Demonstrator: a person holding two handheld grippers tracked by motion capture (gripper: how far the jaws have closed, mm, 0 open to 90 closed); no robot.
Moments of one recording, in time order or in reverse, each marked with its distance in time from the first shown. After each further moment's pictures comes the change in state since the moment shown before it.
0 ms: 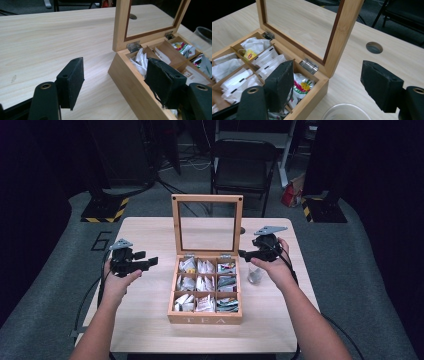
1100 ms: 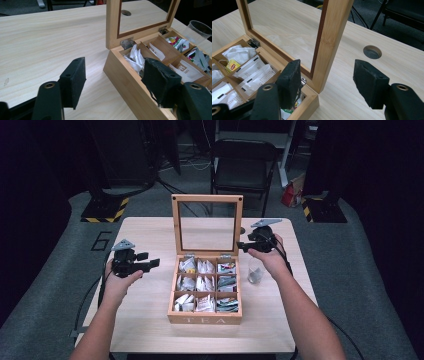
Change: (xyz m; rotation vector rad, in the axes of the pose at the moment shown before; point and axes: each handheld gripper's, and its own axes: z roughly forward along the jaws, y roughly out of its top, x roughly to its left) left arm -0.005 -0.001 0.001 0.026 -0.030 0.060; right arm -0.021 0.011 0.030 0.014 0.012 0.032
